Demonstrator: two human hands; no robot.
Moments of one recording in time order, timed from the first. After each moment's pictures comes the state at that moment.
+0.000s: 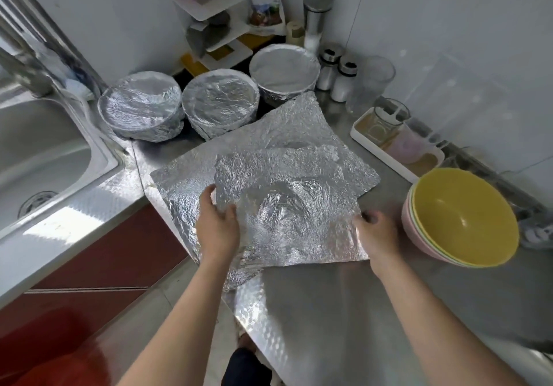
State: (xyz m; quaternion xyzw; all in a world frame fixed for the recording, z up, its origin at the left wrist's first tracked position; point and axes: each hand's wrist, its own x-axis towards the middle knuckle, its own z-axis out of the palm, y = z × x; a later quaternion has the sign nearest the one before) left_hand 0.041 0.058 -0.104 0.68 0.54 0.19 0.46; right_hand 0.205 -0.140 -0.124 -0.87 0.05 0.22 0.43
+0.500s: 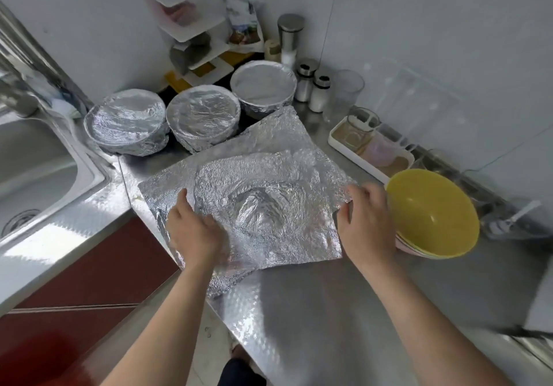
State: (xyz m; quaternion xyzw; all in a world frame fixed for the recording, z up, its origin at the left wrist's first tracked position) left_hand 0.040 0.069 -0.111 0.74 0.57 0.18 0.31; right_hand 0.191 -0.148 -0.060 -0.92 -0.29 -0.13 0.22
